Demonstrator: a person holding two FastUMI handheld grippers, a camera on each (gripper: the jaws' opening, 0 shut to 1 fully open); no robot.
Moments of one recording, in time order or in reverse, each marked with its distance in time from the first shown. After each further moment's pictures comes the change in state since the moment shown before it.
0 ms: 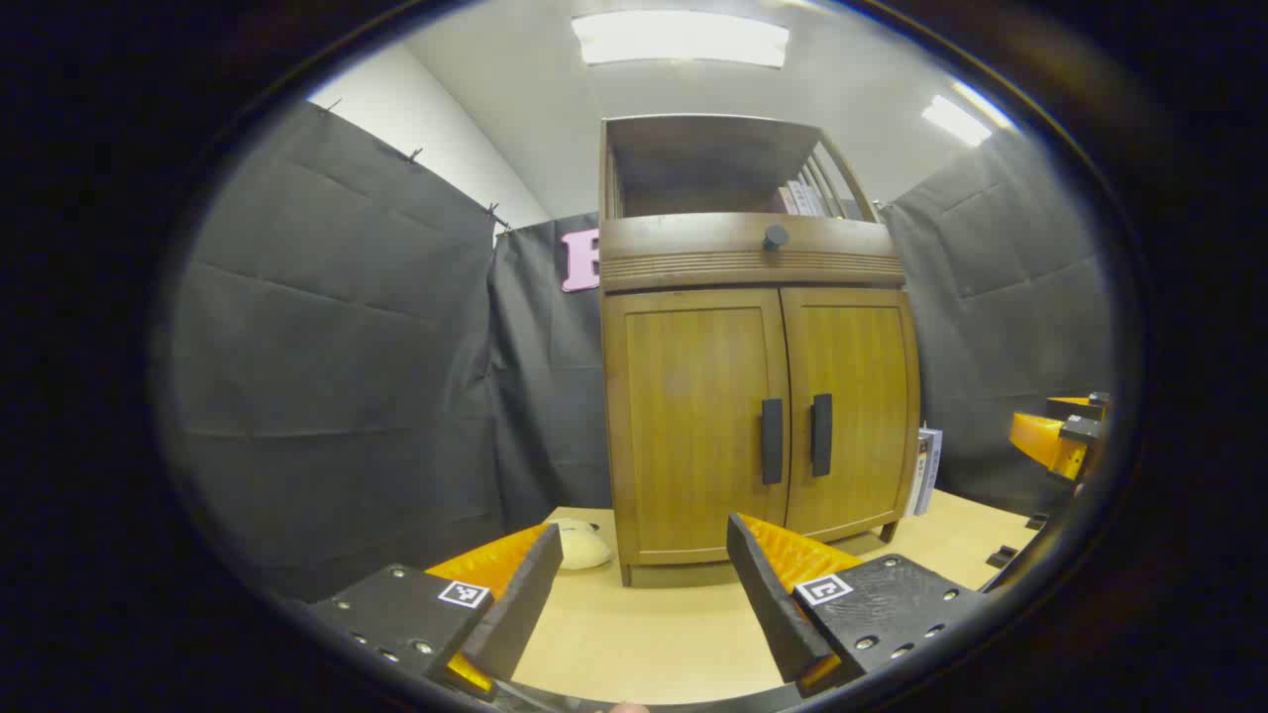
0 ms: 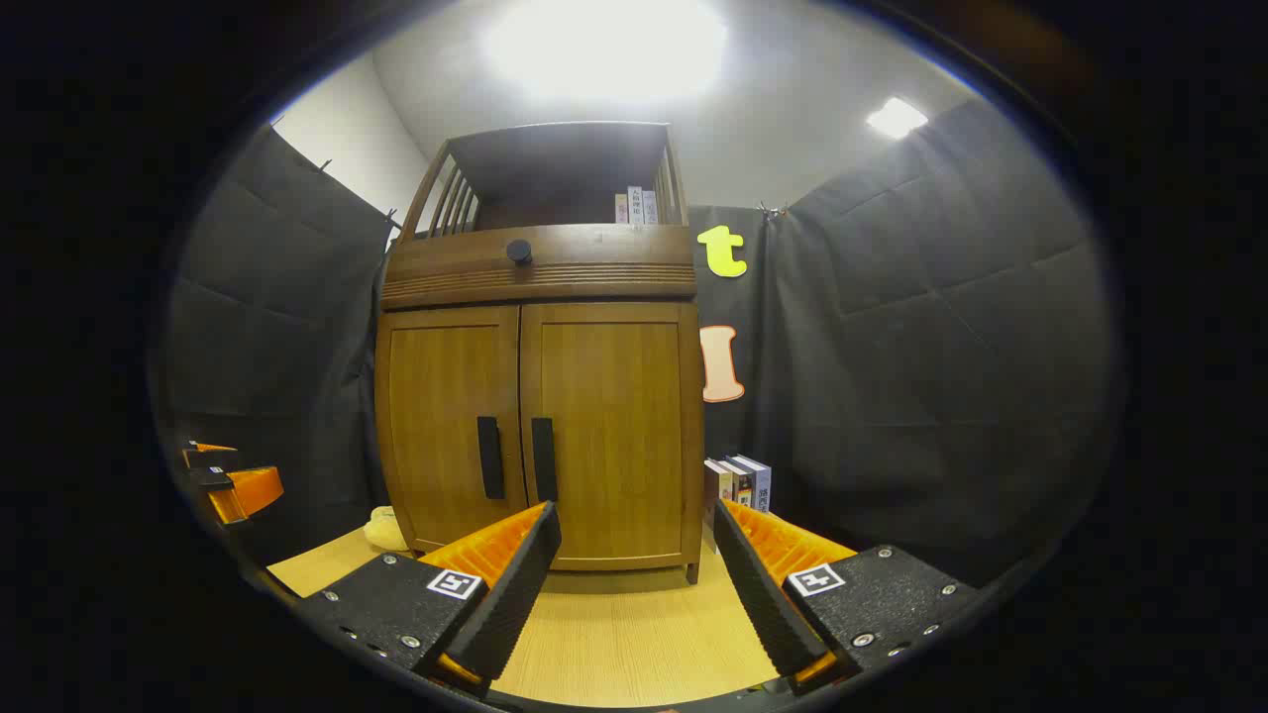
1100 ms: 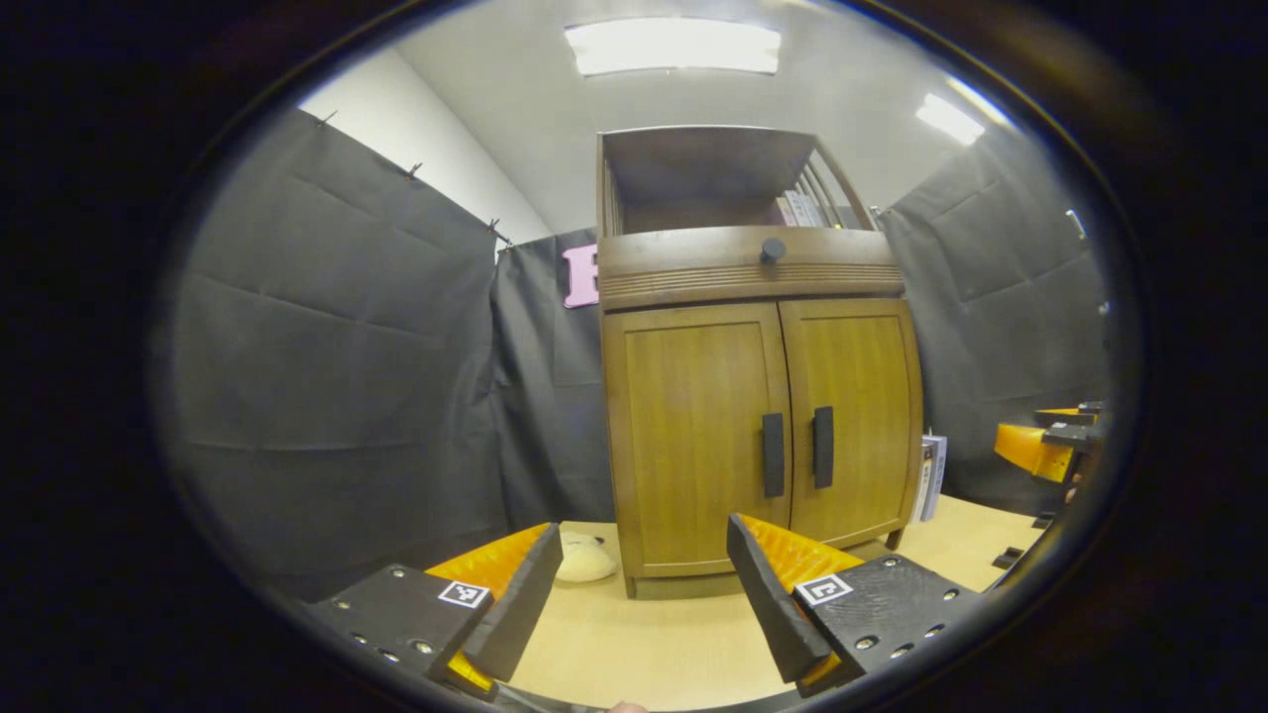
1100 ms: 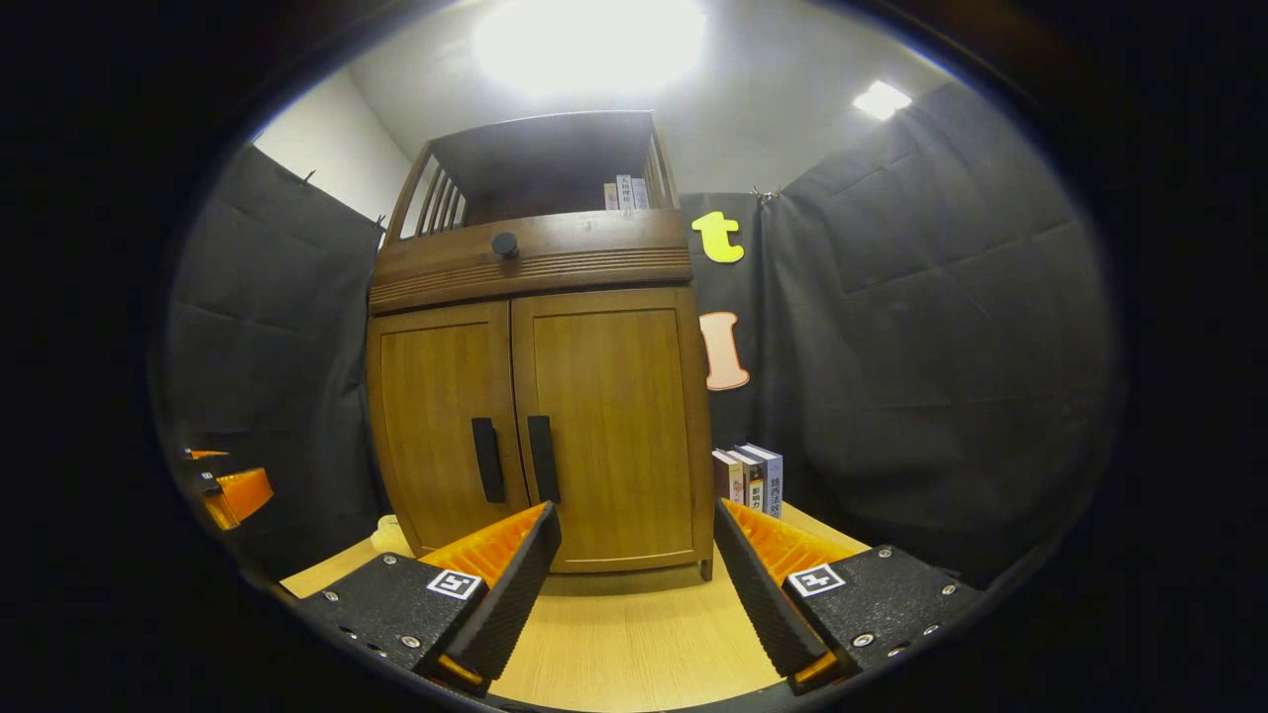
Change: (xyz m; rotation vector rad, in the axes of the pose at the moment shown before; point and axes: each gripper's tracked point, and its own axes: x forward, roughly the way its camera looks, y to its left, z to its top) left arm 0.002 -0.003 0.010 0.018 -0.047 0.014; right arm 0.025 -0.009 -0.012 0.068 0.026 0.022
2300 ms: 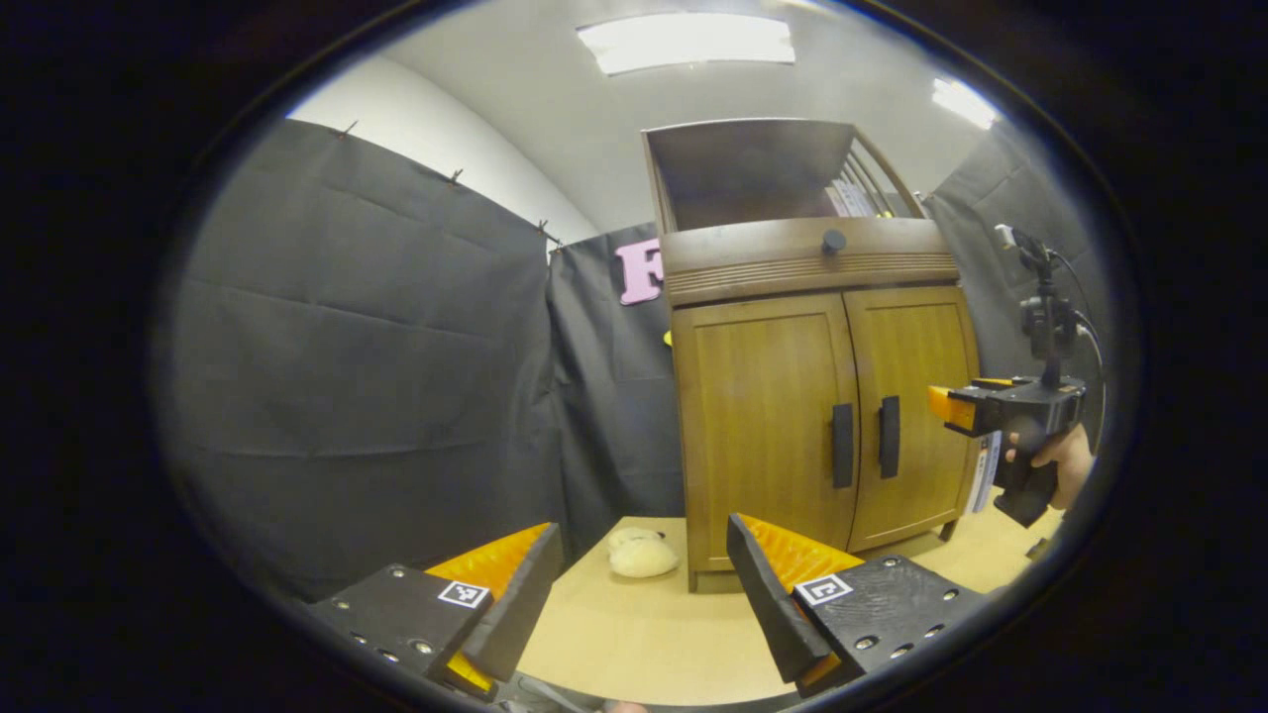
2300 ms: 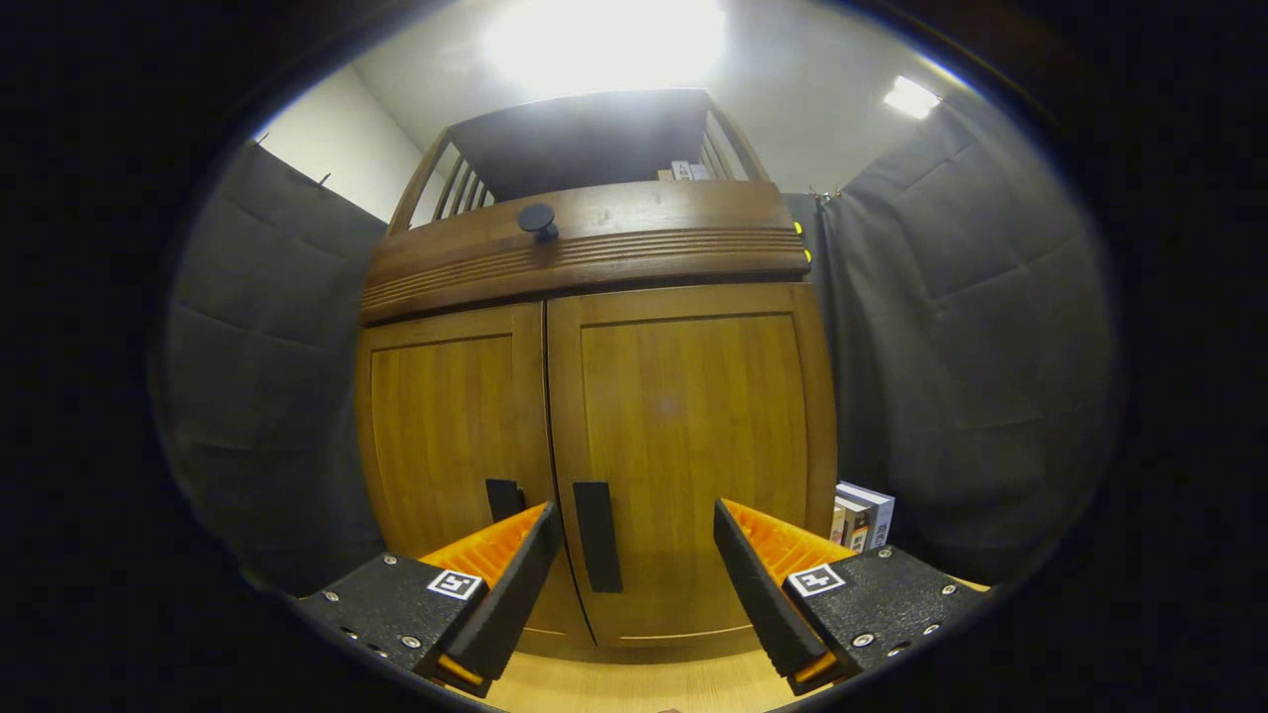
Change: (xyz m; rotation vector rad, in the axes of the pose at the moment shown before) left arm -0.017 0.020 0.002 0.033 0.025 0.194; right arm 0.175 0.086 0.014 -0.006 -0.060 0.135
